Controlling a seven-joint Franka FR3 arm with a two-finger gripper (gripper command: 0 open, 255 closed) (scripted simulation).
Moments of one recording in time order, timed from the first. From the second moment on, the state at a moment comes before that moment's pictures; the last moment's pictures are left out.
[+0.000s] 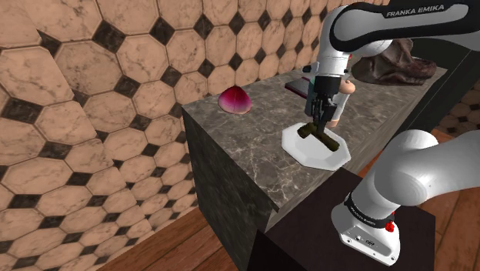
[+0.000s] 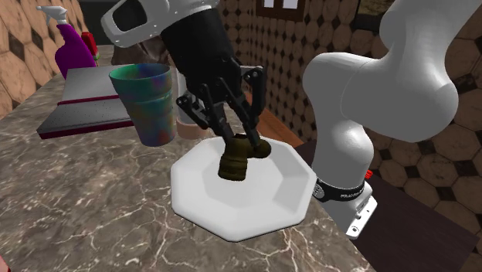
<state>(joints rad) -0.08 -0.73 -0.25 -2.63 0.11 1.58 -0.93</state>
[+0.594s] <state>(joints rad) -0.09 -0.70 -0.25 -2.71 0.07 1.67 -0.95</state>
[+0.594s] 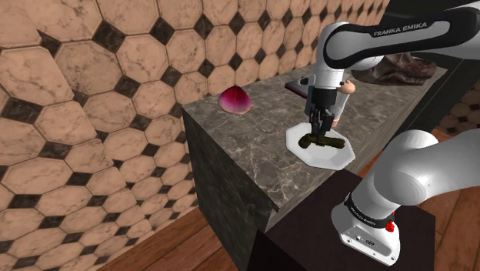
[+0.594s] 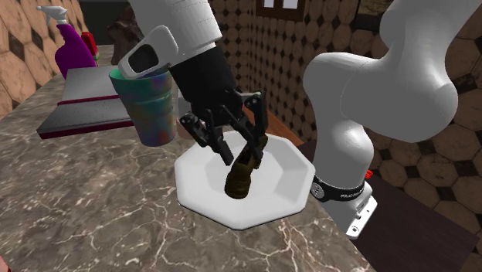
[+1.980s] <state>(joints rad) -0.21 -1.06 -0.36 -2.95 0.05 1.77 -1.09</state>
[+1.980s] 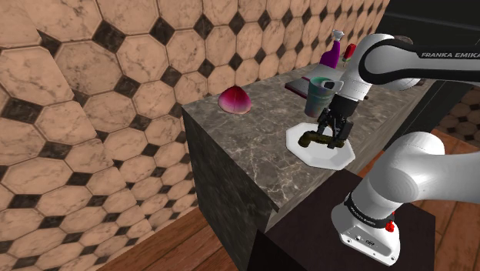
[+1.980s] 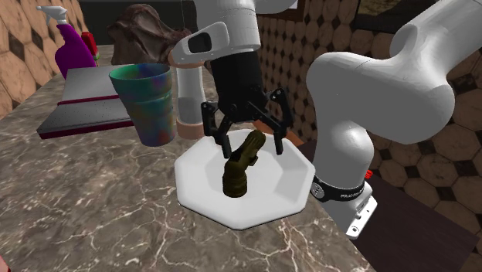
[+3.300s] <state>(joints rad) -0.19 -1.08 -0.34 -2.86 0.07 1.68 -1.06</state>
